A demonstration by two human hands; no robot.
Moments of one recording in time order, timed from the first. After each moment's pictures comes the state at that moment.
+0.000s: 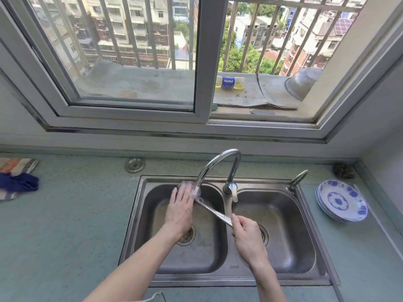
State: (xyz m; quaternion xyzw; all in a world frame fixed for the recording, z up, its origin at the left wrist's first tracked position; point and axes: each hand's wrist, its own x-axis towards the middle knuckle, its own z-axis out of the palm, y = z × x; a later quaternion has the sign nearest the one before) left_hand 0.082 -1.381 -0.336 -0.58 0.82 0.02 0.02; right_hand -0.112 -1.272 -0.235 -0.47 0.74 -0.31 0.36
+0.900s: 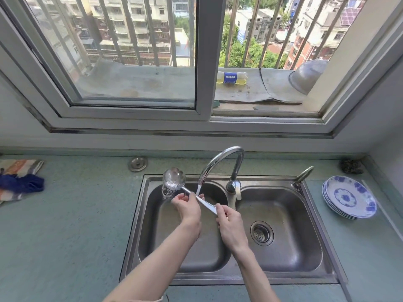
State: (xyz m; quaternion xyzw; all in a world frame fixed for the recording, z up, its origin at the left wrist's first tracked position) left_hand 0.028 -1.386 -0.303 -0.64 0.10 0.54 -0.54; right_hand -0.077 -1.305 -0.269 -0.46 0.68 -0.39 0.43
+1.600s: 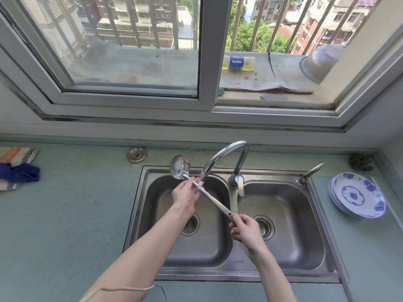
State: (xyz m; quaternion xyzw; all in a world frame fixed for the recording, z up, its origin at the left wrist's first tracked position) left_hand 0.047 -1.422 -0.316 -0.54 0.01 0.65 -0.53; right_hand -0.130 -1.303 -0.324 -0.22 0.68 -0.38 0.58
